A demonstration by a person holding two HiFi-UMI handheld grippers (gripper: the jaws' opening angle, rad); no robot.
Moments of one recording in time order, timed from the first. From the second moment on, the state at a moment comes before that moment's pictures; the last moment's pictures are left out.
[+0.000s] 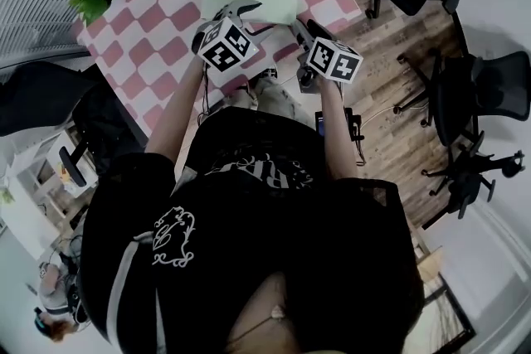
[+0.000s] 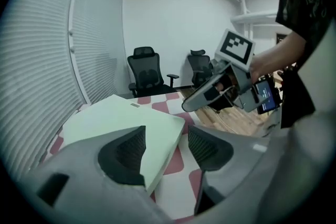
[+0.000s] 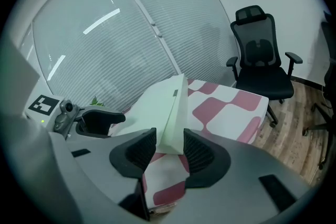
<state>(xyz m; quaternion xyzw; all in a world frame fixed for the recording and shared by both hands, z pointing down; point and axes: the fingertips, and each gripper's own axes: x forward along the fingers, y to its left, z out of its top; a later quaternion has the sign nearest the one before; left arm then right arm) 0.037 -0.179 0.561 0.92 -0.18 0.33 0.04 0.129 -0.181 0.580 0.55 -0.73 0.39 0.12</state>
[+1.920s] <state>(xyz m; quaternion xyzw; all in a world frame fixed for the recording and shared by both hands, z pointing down) 0.075 -0.185 0.558 0.91 -0.21 0.37 0.02 0.130 -0.198 0.616 0.49 -0.73 0.47 0.07</state>
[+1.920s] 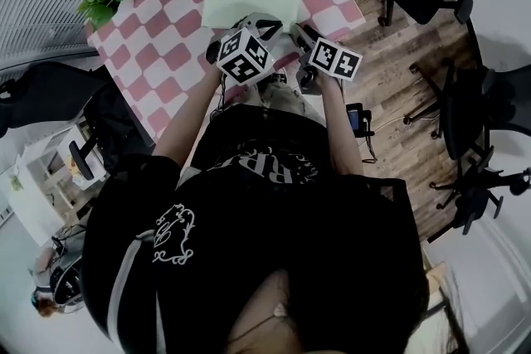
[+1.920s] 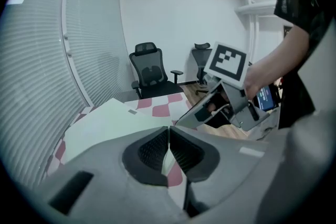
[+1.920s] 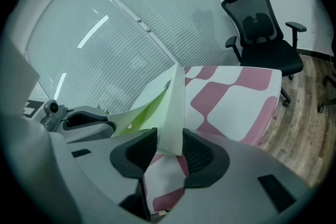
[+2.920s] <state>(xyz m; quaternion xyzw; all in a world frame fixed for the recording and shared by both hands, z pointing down) -0.015 -0.199 0.438 0.90 -0.40 0.17 0.10 0.132 -0.197 0.614 0.50 -0.74 0.45 0.10</state>
